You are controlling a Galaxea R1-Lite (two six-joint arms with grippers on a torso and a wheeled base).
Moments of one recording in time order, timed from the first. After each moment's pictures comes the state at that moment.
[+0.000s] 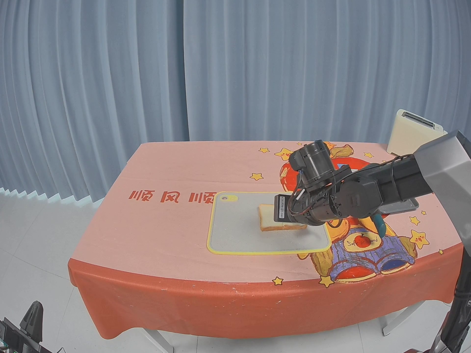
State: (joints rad) left arm 0.00 0.02 -0.02 0.02 0.00 0.01; right arm 0.59 2.18 -1.41 0.06 -0.14 0.50
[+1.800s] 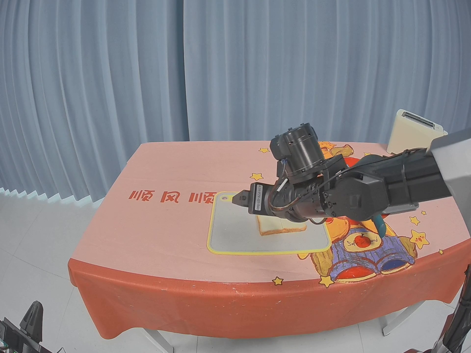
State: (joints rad) left arm 0.00 0.02 -0.02 0.02 0.00 0.01; right arm 0.71 2.11 -1.46 0.05 -0.13 0.59
